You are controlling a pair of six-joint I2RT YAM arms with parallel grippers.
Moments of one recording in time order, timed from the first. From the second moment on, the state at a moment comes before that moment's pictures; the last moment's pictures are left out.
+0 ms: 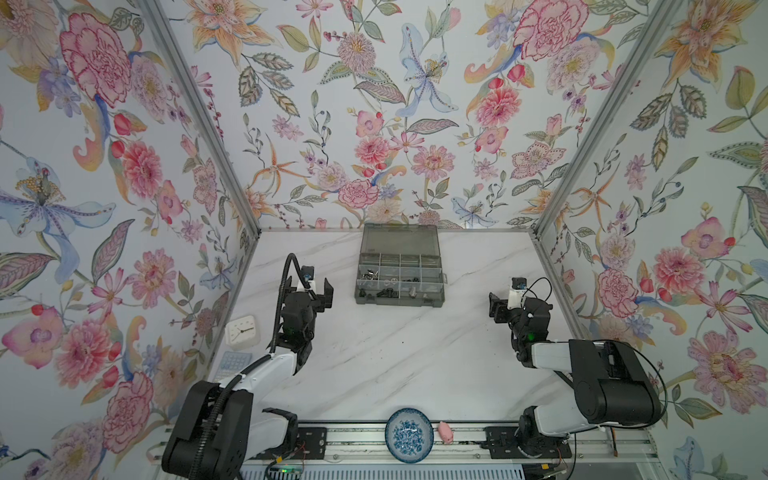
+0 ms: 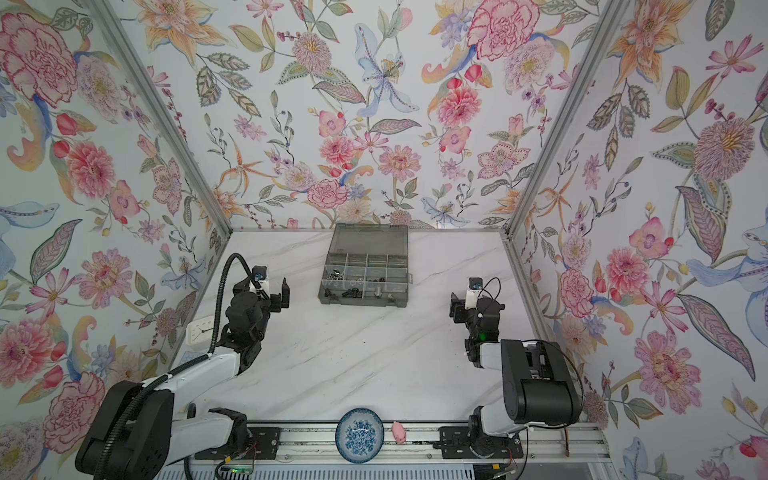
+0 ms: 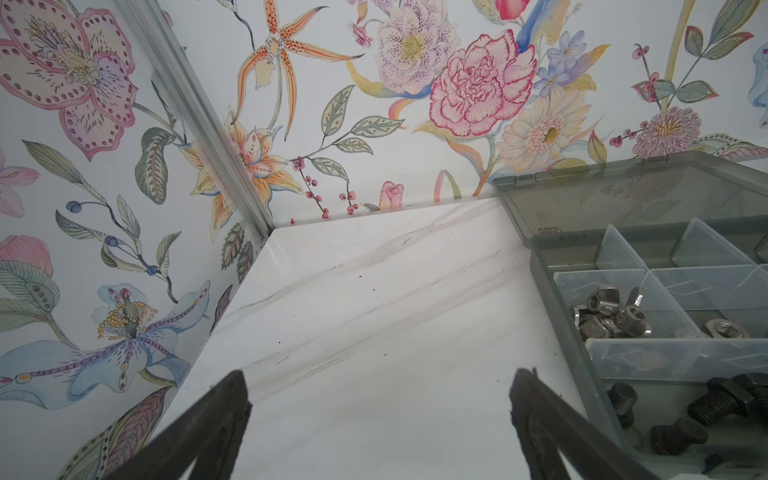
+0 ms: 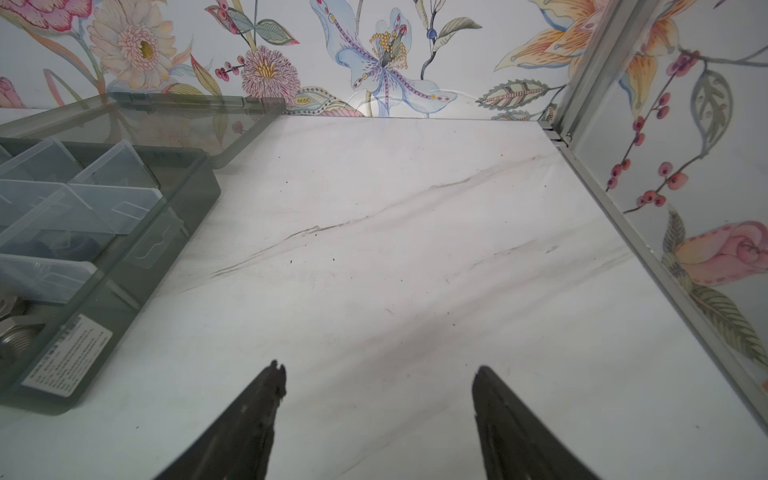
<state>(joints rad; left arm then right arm) -0.24 1.25 0.43 0.63 -0.35 0.15 -0.01 1.52 0.33 0.88 -0.06 -0.04</state>
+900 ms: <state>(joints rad) -0.10 1.55 0.23 1.25 -0.41 0.18 0.02 1.54 0.29 1.00 0.01 -0.04</state>
